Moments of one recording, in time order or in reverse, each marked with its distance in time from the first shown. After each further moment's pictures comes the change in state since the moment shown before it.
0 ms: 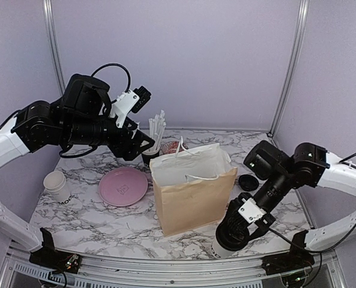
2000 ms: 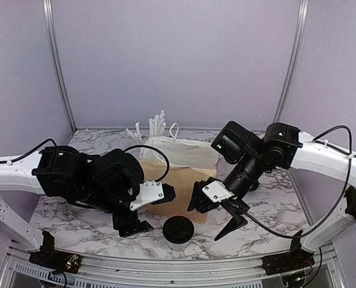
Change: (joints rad) left arm -0.314 0.000 -0.254 -0.174 0.047 0.065; right arm 0.122 0.330 0.316 0.064 -0.053 0.131
